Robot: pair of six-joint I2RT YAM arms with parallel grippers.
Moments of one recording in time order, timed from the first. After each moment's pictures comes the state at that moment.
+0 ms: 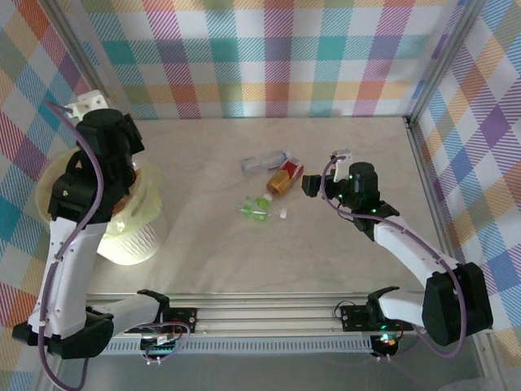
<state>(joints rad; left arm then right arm) -0.28 1.15 1.75 -0.92 -0.73 -0.27 0.34 1.20 0.72 0.09 -0.19 0.23</state>
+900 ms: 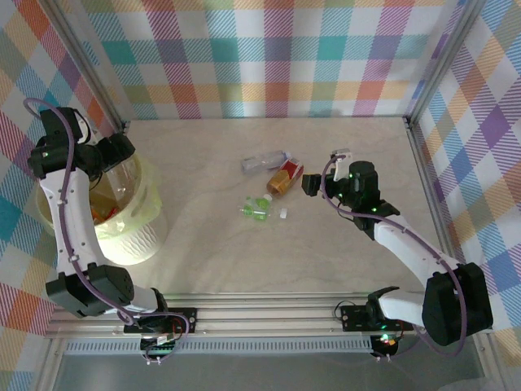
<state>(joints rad) 0.36 1.41 1.73 -1.18 0.23 -0.29 0.34 1.20 0.73 0.07 -0.19 0.23</state>
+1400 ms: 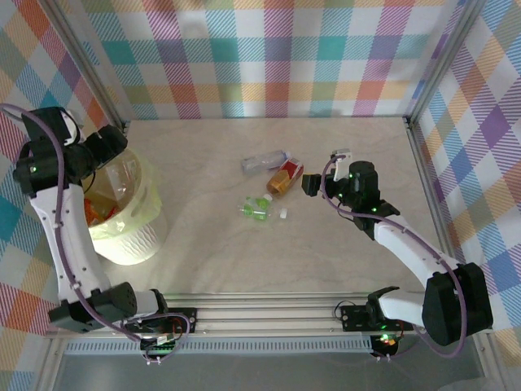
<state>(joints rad) 0.36 1.29 1.80 -1.20 0.23 -0.37 0.34 1.20 0.73 0.07 -0.19 0.23</state>
